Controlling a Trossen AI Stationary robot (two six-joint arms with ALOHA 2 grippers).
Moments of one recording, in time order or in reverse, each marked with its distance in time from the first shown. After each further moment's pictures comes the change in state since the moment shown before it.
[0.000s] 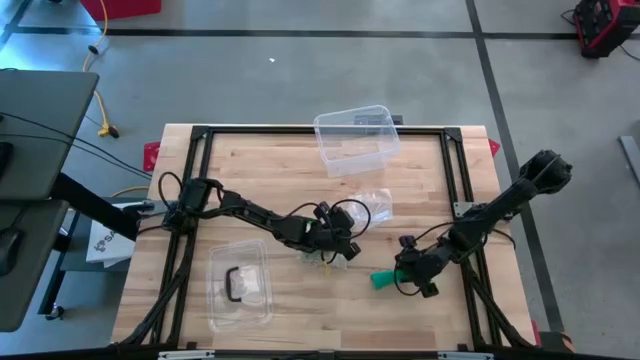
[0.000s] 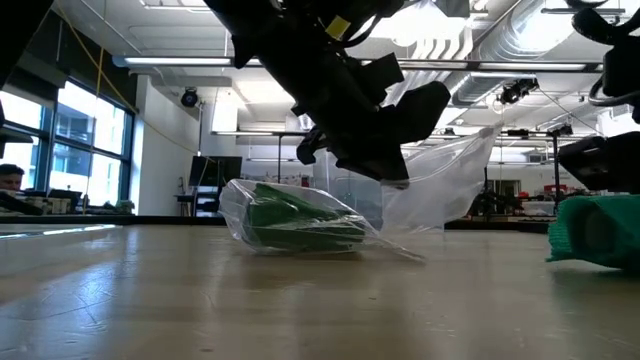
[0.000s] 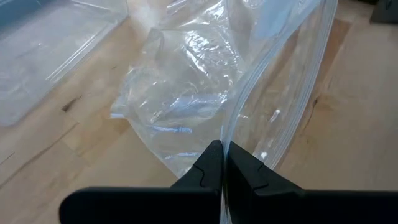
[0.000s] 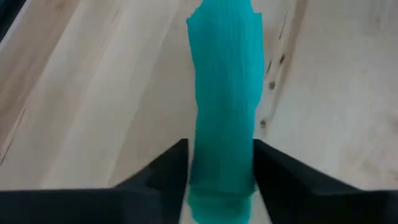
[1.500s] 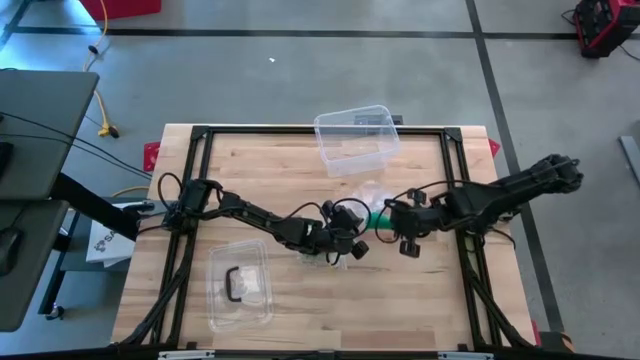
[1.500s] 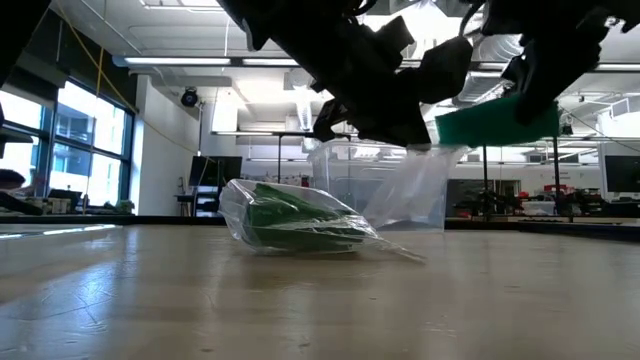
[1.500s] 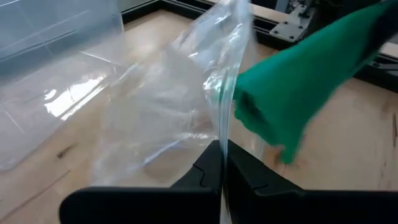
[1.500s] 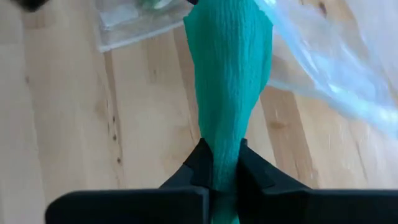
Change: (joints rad) left arm -0.021 0.002 0.045 0.134 -0.090 0.045; right arm -0.346 -0.074 0.515 -0.824 0.150 0.092
